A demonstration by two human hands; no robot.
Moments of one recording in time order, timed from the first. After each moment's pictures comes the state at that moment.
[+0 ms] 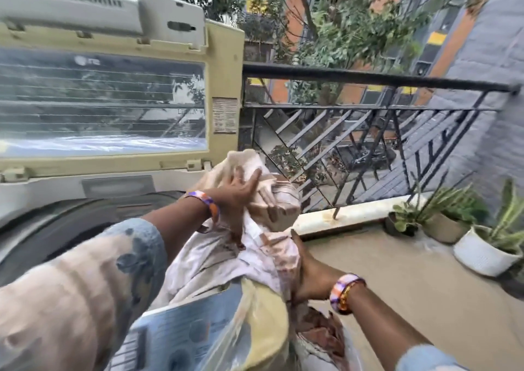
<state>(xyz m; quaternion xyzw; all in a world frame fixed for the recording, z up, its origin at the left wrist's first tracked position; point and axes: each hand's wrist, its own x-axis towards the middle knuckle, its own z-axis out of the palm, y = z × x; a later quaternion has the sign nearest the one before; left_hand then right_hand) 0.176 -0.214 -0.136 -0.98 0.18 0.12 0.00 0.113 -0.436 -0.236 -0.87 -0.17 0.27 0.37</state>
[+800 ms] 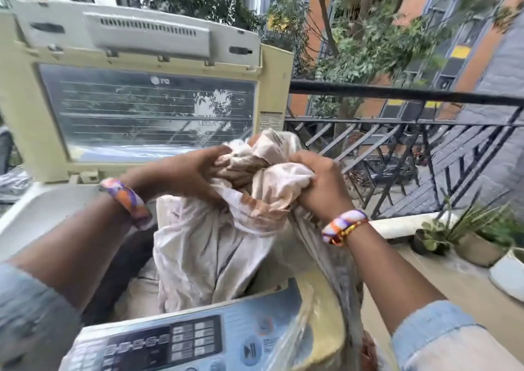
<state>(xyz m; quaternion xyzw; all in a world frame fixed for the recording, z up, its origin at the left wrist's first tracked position) 0.107 -0.068 -0.057 -0.88 0.21 0.06 -0.42 0.118 -0.301 -0.077 -0.85 -0.25 -0.23 0.40</state>
